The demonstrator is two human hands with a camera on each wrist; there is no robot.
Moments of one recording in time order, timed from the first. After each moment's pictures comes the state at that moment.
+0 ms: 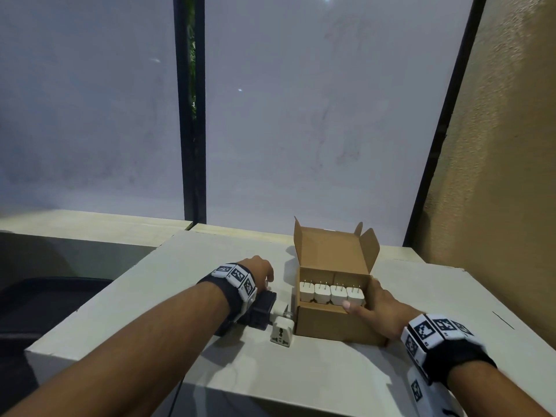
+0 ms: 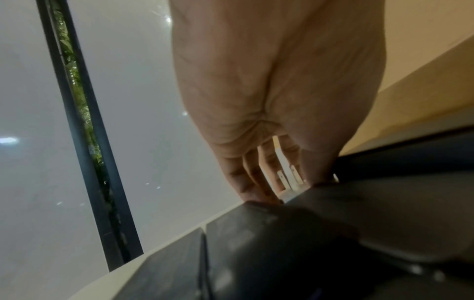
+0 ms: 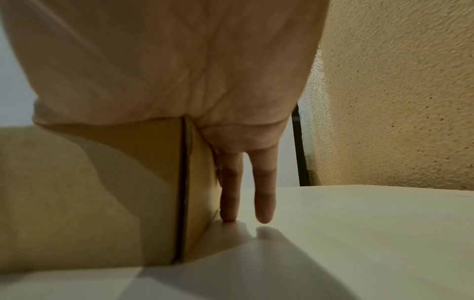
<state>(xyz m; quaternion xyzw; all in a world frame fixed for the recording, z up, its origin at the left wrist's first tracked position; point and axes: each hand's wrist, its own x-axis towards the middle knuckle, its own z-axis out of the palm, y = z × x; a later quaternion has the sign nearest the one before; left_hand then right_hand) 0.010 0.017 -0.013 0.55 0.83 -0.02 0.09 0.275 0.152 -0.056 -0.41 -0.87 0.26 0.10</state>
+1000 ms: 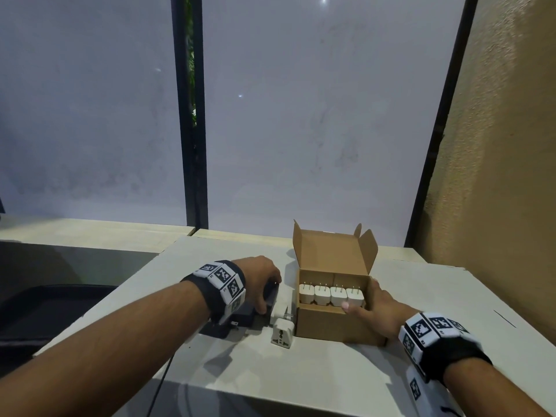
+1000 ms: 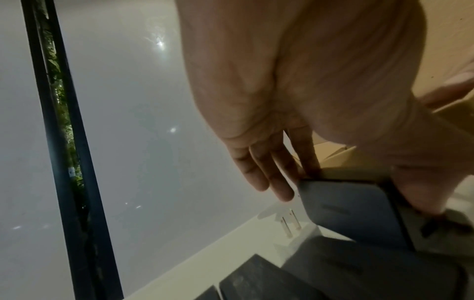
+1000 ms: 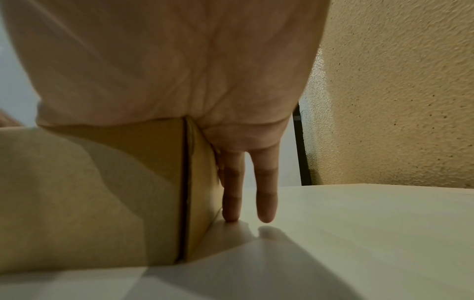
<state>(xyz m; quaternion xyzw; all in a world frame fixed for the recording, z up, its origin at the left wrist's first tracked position) 0.031 -0.012 0.018 0.63 0.77 -0.06 0.06 0.274 0.154 -0.061 -0.42 -0.87 0.25 0.10</state>
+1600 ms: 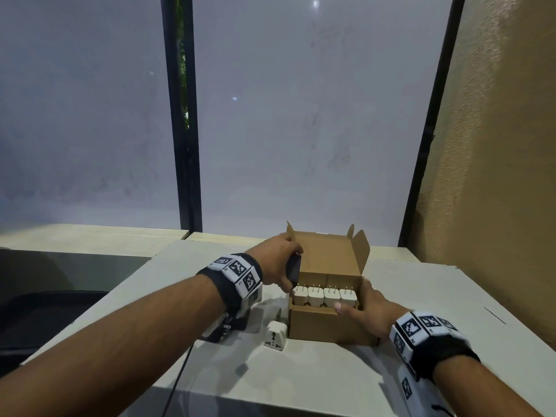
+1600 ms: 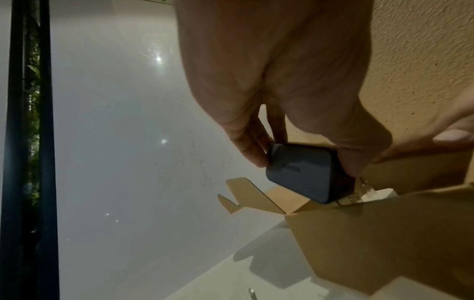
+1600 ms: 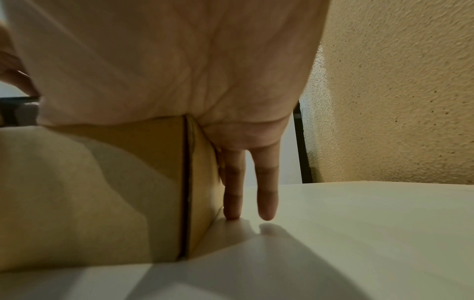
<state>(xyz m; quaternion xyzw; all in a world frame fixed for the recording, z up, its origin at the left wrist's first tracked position) 0.066 0.007 0.049 0.67 0.74 0.10 -0.01 0.272 0.155 -0.066 -0.42 -0.86 0.26 0.12</state>
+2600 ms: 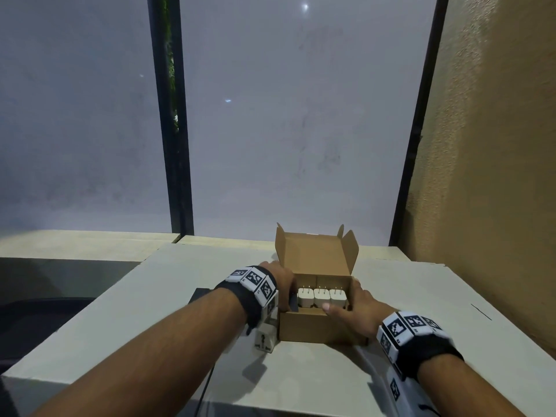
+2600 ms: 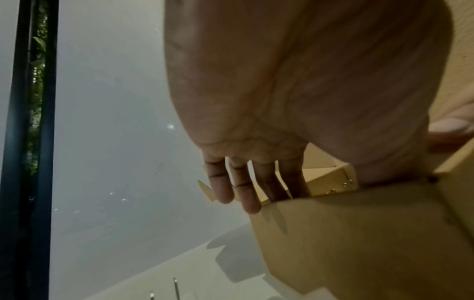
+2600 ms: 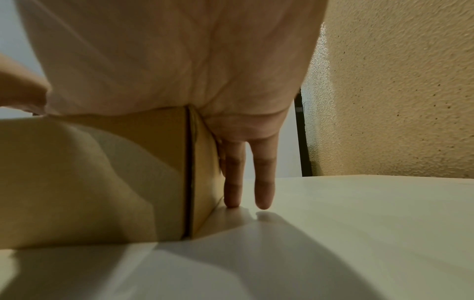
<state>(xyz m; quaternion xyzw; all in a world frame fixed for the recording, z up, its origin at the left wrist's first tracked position) 0.091 0.037 0.018 0.61 0.78 -0.10 0.07 0.274 0.144 -0.057 -0.43 -0.85 0.27 0.12</state>
